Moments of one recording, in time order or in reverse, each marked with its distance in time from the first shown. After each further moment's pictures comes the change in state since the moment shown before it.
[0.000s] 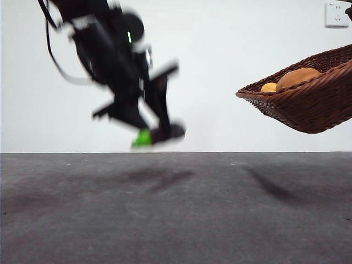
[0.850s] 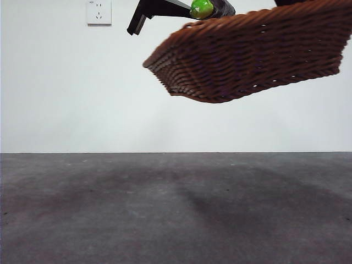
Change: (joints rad) left arm -0.133 -0.256 0.002 0.157 0.223 -0.313; right arm 0.343 0.000 -0.001 0.019 -0.155 0.063
